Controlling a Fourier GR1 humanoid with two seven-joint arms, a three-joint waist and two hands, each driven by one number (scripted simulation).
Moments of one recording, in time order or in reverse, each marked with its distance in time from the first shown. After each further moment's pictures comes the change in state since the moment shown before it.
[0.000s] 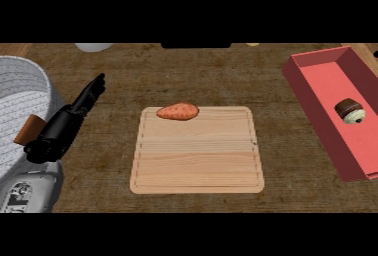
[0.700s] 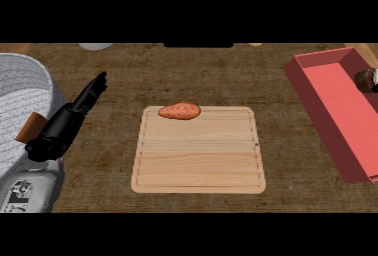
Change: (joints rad) left arm -0.014 0.005 -0.009 0.003 0.003 0.000 0.001; right arm 0.008 -0.029 0.306 0.087 0.363 0.194 0.322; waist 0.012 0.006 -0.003
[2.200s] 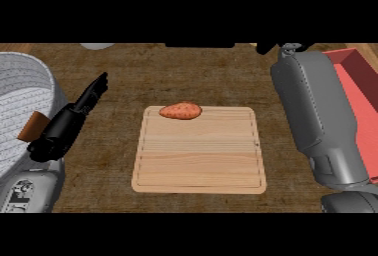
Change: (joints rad) left arm 0.001 0.012 -0.019 0.012 0.009 0.017 -0.013; right arm -0.115 0.526 0.271 -0.386 0.235 -0.394 0.202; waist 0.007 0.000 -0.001
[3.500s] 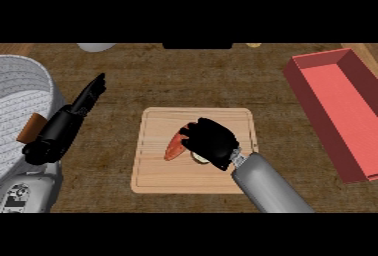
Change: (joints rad) left arm 0.018 0.009 -0.005 -0.037 0.016 0.008 0.031; right arm 0.550 0.061 0.746 -0.327 0.030 0.336 -0.898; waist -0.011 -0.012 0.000
